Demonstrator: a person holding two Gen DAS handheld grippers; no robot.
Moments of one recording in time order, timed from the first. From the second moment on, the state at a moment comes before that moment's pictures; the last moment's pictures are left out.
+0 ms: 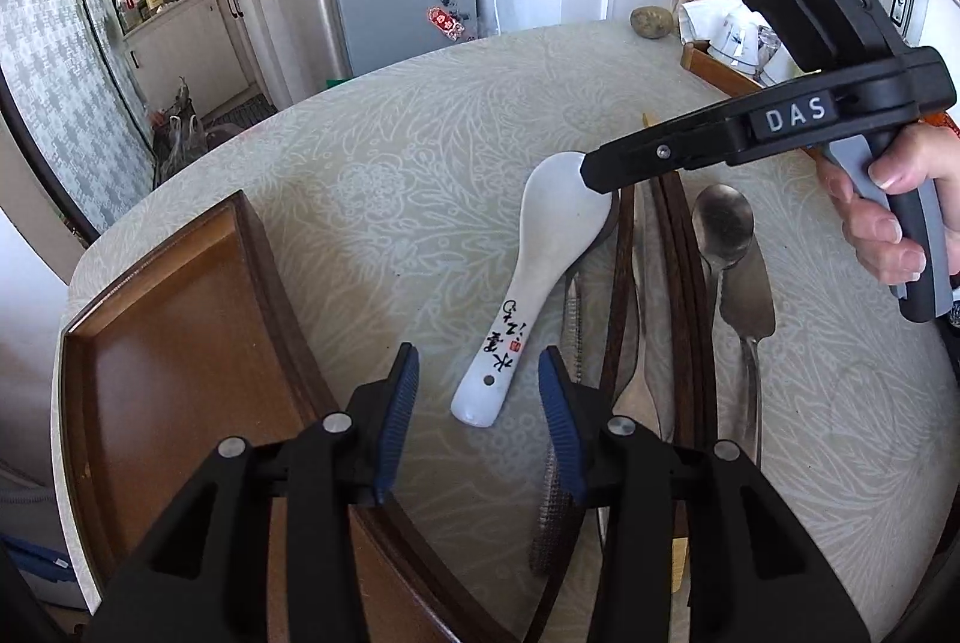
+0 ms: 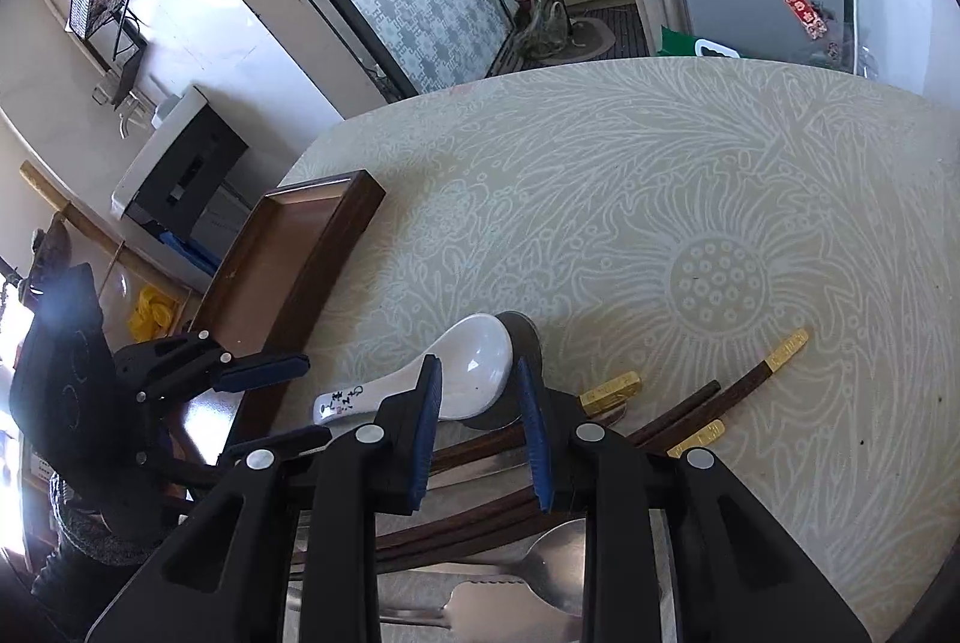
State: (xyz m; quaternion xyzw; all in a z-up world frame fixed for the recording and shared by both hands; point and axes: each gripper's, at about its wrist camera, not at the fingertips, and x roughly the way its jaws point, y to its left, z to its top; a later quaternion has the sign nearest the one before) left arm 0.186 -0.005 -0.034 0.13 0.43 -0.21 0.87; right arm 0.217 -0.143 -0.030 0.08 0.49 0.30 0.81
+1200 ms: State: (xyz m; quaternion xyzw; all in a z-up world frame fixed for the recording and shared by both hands) left arm 0.136 0.048 0.003 0.11 0.42 -0.20 0.88; right arm 0.188 -0.045 0.031 0.05 0.44 0.38 0.81
